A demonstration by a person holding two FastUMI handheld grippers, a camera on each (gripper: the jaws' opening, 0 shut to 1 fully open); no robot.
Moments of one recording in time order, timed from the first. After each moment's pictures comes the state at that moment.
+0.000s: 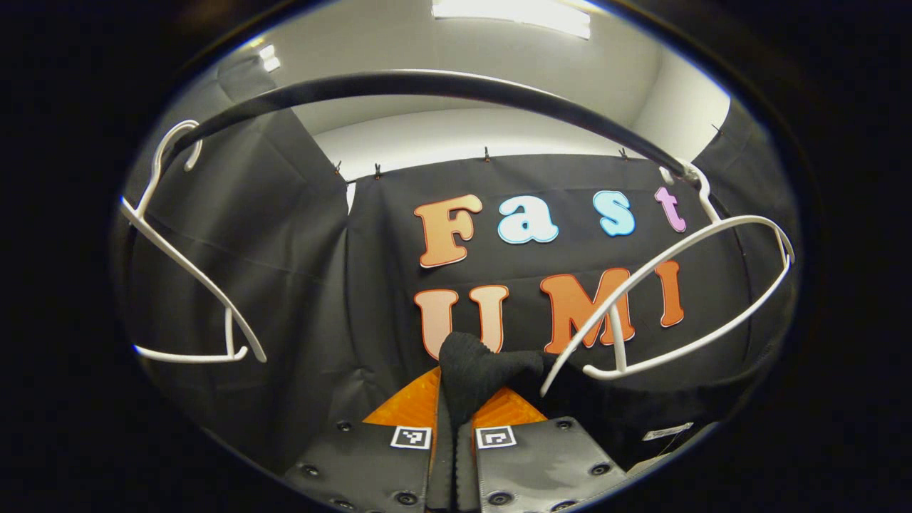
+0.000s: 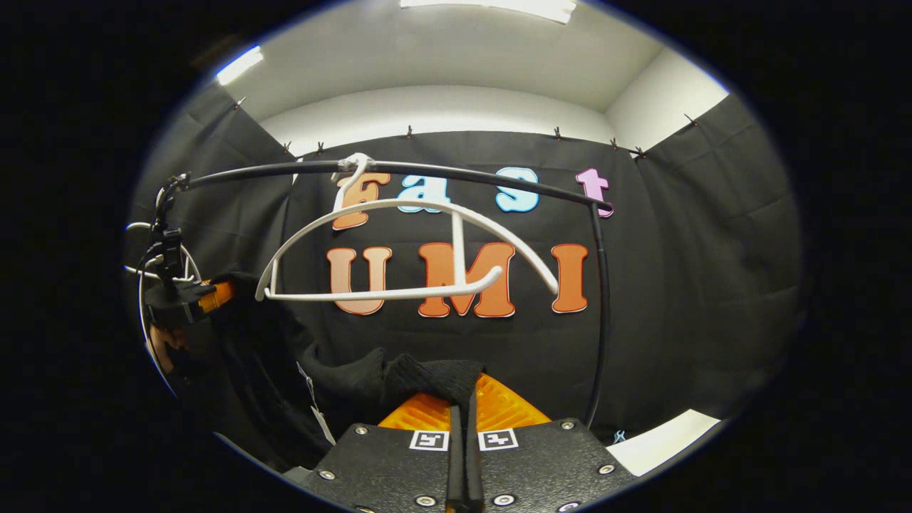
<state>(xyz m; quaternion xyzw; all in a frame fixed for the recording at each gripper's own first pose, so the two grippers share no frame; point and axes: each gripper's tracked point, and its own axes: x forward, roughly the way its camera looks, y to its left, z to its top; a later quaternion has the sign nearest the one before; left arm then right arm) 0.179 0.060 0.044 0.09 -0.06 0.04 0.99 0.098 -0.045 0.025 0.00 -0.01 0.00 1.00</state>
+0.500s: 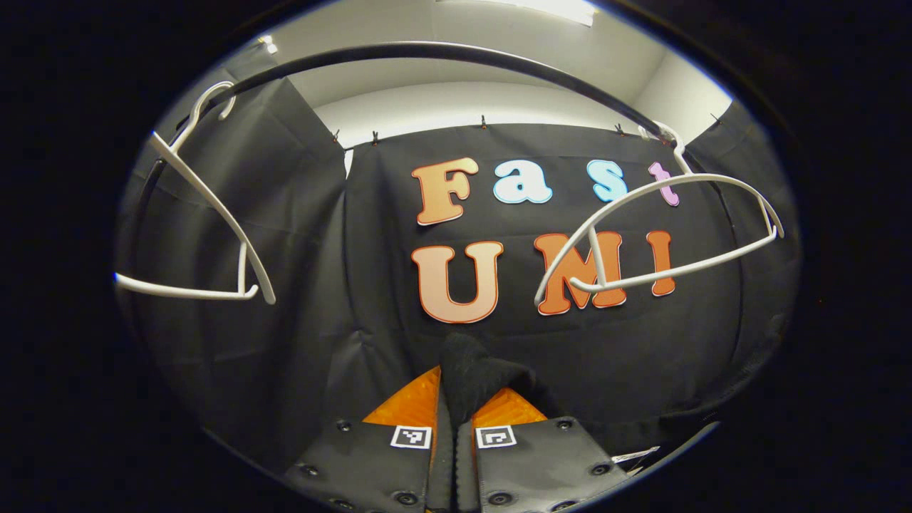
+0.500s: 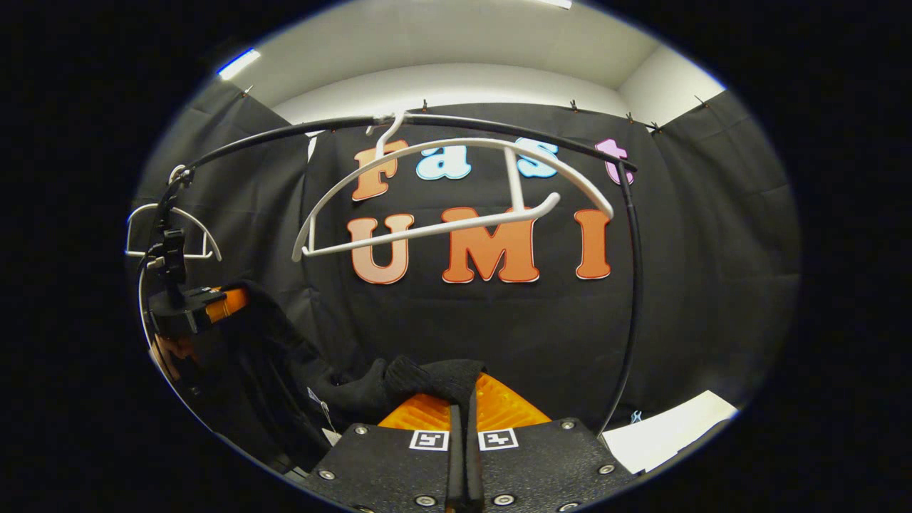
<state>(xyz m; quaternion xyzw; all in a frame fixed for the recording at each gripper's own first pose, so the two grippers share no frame) 0.138 0.070 -0.026 0.08 0.02 0.03 1.00 0.089 -0.001 -0.035 0.01 0.06 0.04 1.00</state>
